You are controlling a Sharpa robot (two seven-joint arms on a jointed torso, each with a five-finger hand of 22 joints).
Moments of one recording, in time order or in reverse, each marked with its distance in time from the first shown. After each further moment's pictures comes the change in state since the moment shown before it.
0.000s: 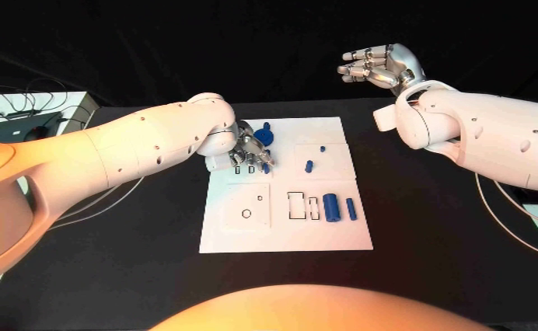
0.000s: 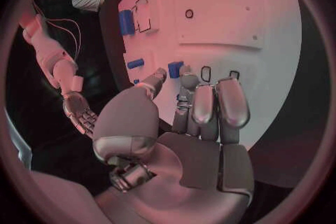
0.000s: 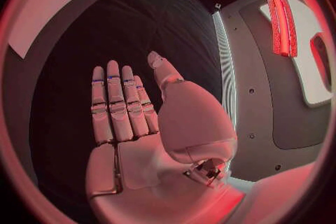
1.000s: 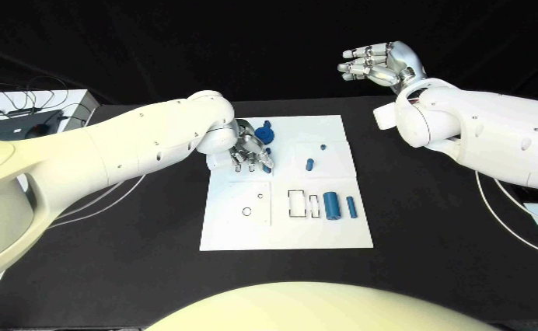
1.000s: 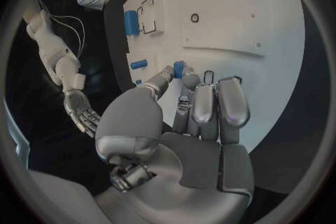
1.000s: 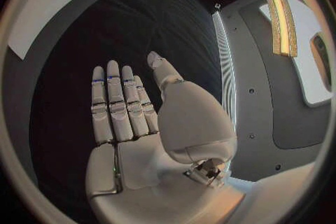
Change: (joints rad) left arm -0.001 -0.002 0.001 -0.002 0.049 0.012 0.001; left_hand 0.080 0.093 0.107 -0.147 0.000 0.001 -0.001 -0.044 -0.042 -0.009 -0.005 0.000 -0.014 -0.004 -0.004 0.000 0.002 0.000 0.004 0.004 -0.008 0.000; right arm 0.000 0.002 0.000 -0.001 0.000 0.002 -0.001; right_hand 0.005 0.005 0.000 0.000 0.000 0.000 0.000 0.000 0.000 0.000 0.000 0.000 0.000 0.000 0.000 0.000 0.000 0.000 0.000 0.000 0.000 0.000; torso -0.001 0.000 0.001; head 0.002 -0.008
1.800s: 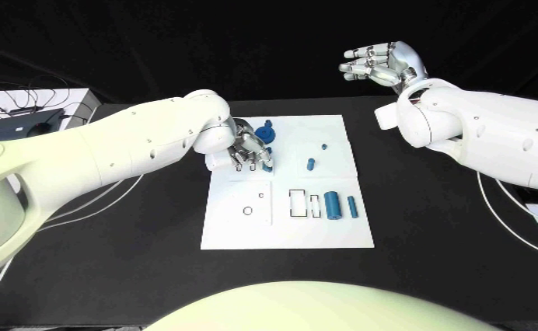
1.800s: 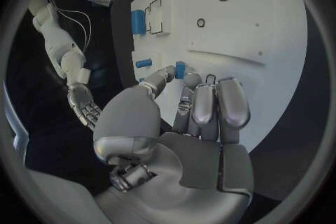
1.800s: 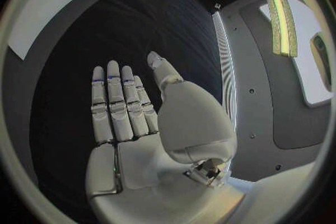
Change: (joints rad) left arm -0.001 -0.038 0.011 0.041 0.056 -0.022 0.000; left_hand -0.026 -0.015 0.015 0.013 0.329 -0.015 0.007 0.060 0.002 0.001 0.006 -0.008 -0.004 0.006 -0.006 0.000 0.003 0.000 0.007 -0.007 0.000 0.000; right arm -0.002 0.001 0.000 -0.003 0.000 0.001 0.000; right_hand 0.000 0.000 -0.003 0.003 0.000 -0.002 0.002 0.000 0.000 -0.004 0.004 0.000 0.000 -0.004 -0.004 0.000 0.000 0.000 0.000 0.000 0.000 0.000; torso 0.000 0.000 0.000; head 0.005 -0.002
